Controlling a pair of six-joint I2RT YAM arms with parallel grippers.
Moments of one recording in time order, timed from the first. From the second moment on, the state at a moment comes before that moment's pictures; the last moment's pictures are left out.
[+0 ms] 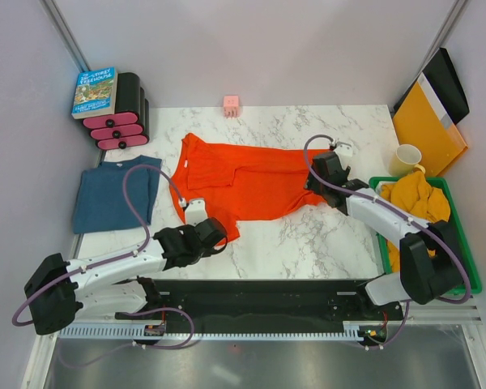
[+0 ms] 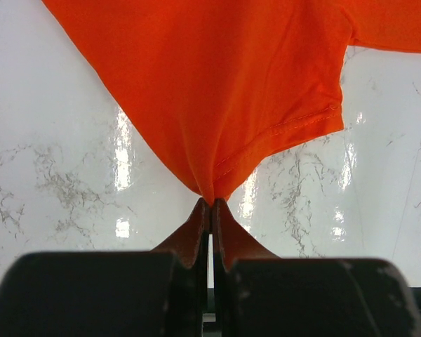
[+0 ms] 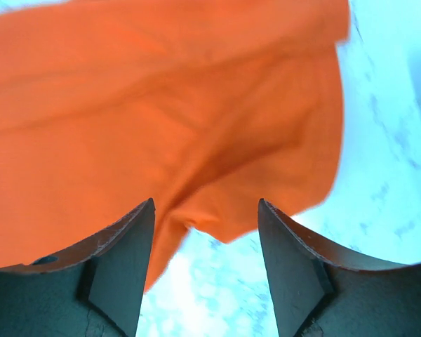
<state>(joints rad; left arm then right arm) -0.99 1.08 0.61 -0.63 -0.54 -1.01 0.41 1.44 0.91 -0.23 0.41 0.58</state>
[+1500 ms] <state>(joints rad) -0.99 1.10 0.61 -0.63 -0.51 -1.00 0.23 1.58 0.74 -0.11 0.43 0.73</state>
